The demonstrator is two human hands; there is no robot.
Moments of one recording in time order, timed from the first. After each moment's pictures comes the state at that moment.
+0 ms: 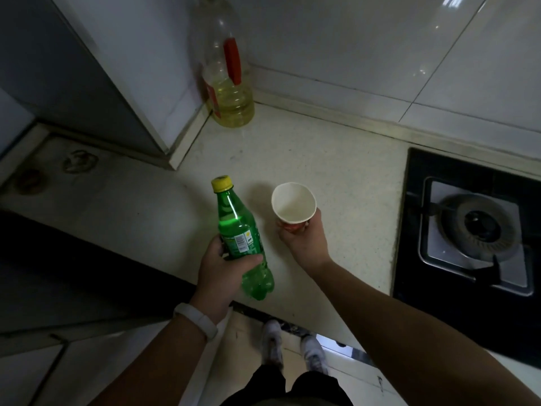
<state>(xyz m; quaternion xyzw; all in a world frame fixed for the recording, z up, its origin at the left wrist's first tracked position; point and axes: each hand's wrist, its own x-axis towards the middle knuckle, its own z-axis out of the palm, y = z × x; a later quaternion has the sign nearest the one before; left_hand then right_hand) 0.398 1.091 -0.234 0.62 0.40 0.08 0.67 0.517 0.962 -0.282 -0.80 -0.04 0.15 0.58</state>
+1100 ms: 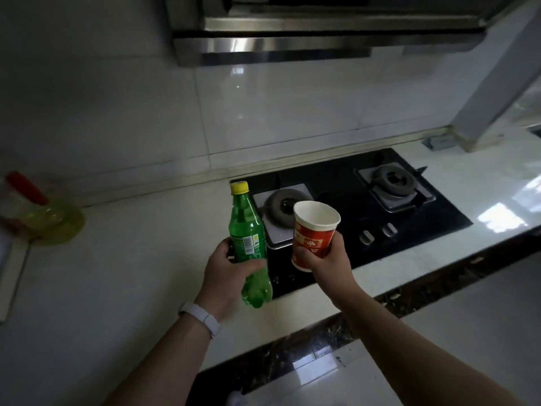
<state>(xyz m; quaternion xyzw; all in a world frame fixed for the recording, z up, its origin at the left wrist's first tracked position) 0.465 0.906 -0.139 0.73 0.05 -0.14 0.67 0.422 0.705 -0.145 -0.74 0.19 -0.09 0.64</state>
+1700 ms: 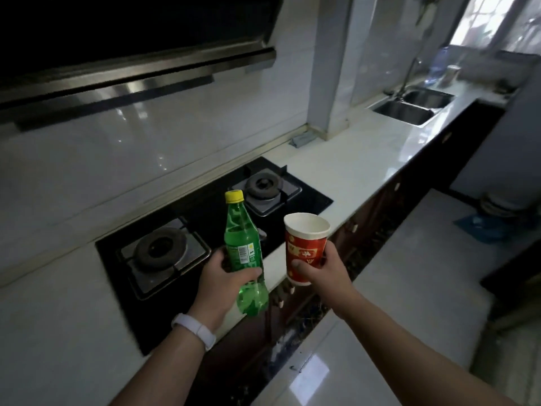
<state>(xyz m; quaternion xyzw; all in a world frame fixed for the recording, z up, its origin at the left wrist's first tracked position) 0.373 0.623 -0.099 0.72 -0.11 -0.23 0.64 0.255 0.446 -0.117 -0.68 0.29 -0.18 0.65</state>
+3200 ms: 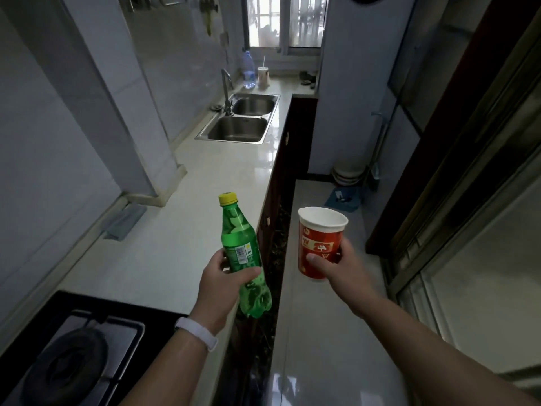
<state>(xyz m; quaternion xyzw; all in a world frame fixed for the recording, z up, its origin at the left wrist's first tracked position) 0.442 0.090 -0.108 0.64 -0.32 -0.42 0.55 0.217 0.017 -0.107 -0.55 0.51 -0.38 0.54</state>
